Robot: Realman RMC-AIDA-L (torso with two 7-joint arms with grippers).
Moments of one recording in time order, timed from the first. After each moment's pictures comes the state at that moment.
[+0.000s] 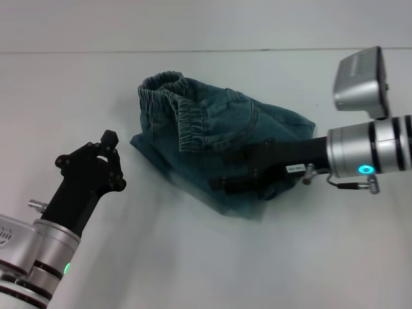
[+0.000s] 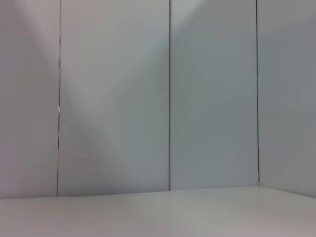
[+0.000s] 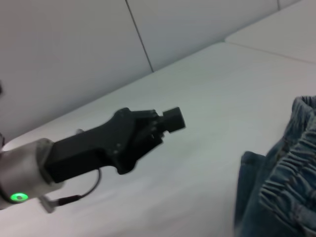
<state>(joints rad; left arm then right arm) -0.35 -2.17 -0.11 -0.22 1.77 1.35 -0.04 0.68 2.09 -1.11 -0.58 -1.89 -1.29 1.63</state>
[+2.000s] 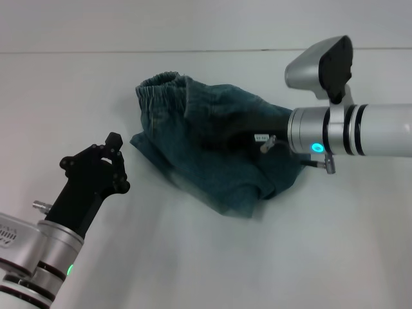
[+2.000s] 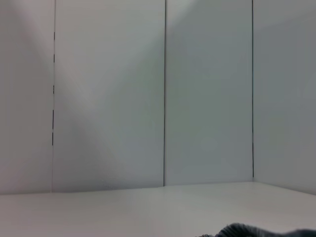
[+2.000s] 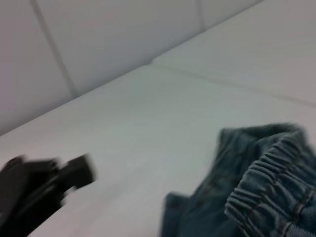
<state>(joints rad) -0.36 -2.18 -0.10 -0.22 1.78 1.34 -0.04 0.80 2.11 -1.28 -0.36 -1.55 -0.90 1.53</state>
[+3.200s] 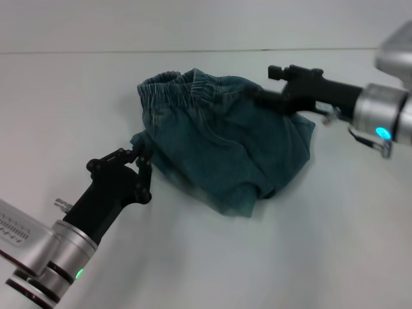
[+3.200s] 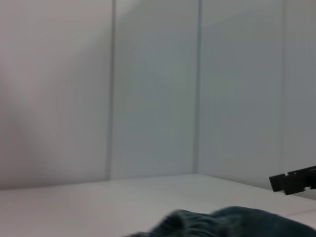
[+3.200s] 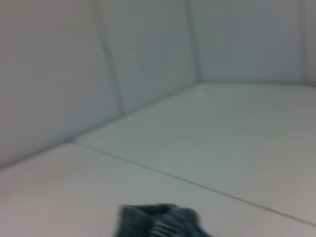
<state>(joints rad) -0.39 -2.17 0.00 -0.18 1.84 1.34 -0.13 0.55 2.09 -1.17 -0.63 -1.46 -0.98 1.37</state>
